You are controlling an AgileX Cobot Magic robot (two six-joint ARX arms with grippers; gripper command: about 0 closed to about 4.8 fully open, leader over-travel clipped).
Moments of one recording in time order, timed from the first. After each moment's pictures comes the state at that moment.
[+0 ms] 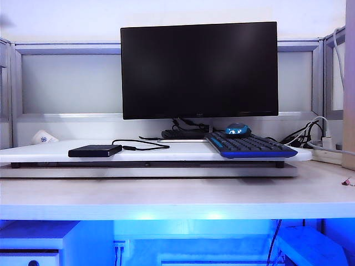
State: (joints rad) left arm -0.01 0.78 0.36 0.66 0.47 -1.31; right arm 0.10 0.66 0.54 0.33 -0.31 0.58
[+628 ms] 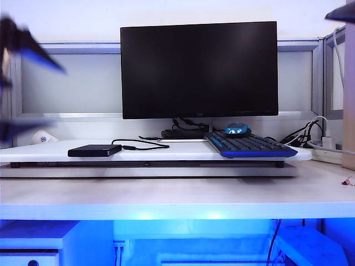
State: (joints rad) left arm -0.08 1.34 0.36 0.86 0.56 -1.33; right arm 0.11 0.84 0.54 0.41 -0.34 0.58
